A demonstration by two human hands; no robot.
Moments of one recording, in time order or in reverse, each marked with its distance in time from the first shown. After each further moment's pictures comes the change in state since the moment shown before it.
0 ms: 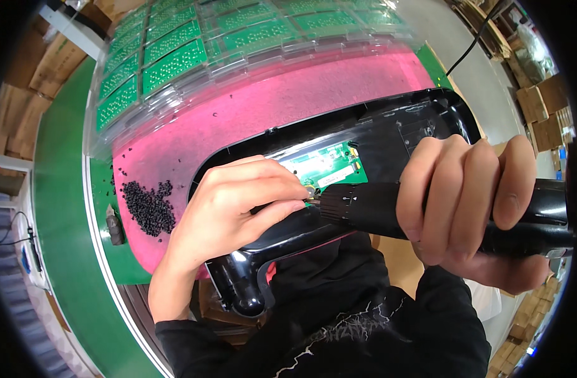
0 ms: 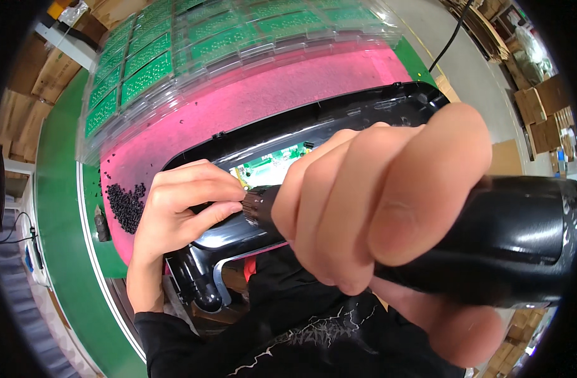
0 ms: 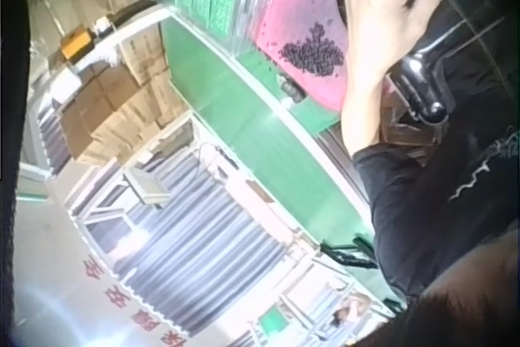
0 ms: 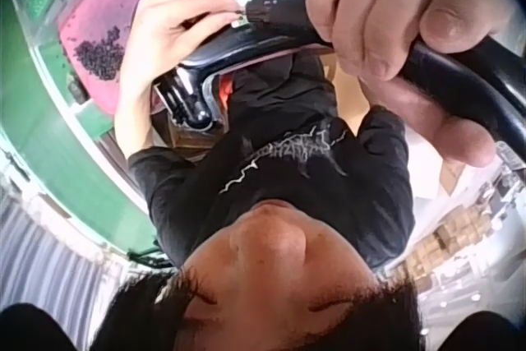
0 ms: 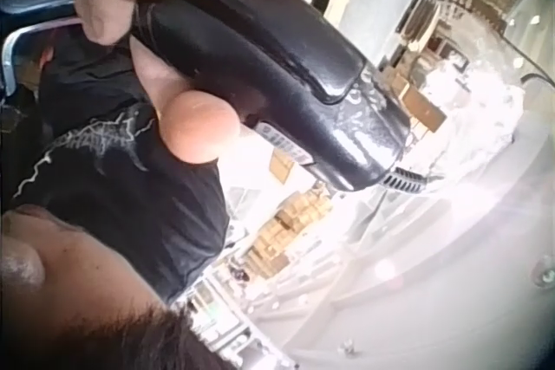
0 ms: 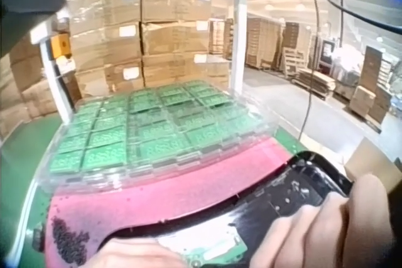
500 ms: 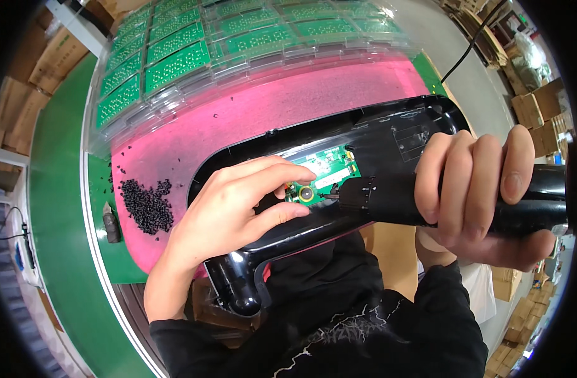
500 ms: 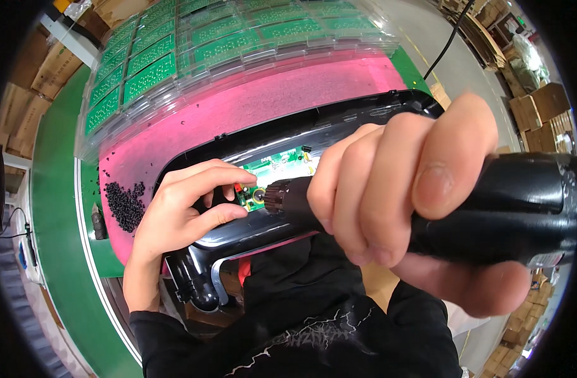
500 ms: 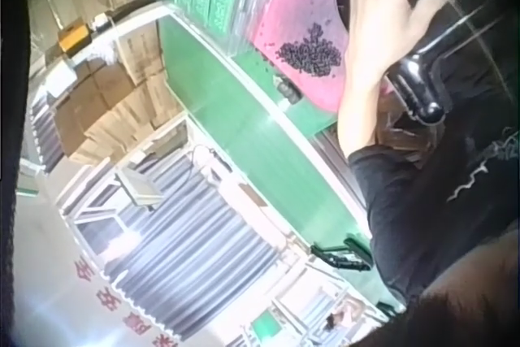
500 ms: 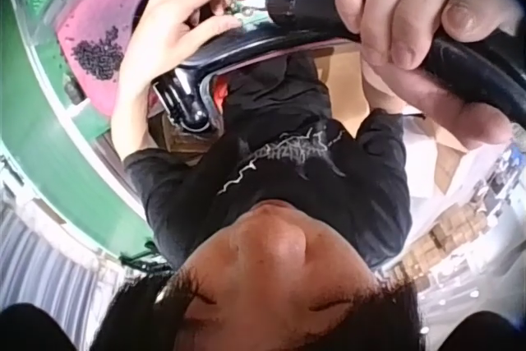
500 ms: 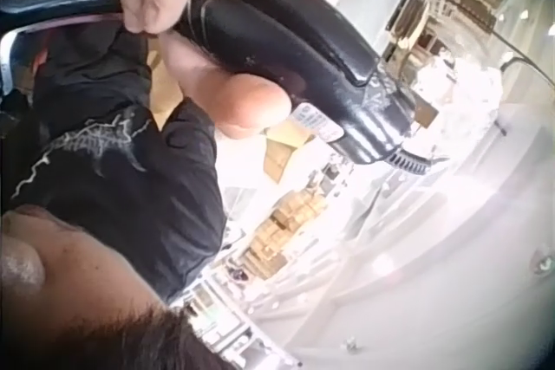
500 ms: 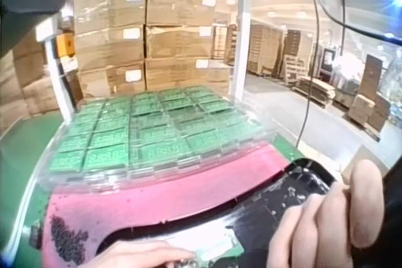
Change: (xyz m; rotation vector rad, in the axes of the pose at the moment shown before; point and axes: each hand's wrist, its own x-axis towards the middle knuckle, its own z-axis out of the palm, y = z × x) left_hand 0.002 0.010 -0.001 -0.007 -0.077 -0.156; right_hand 0.001 -0.011 0.006 0.014 0.162 0.073
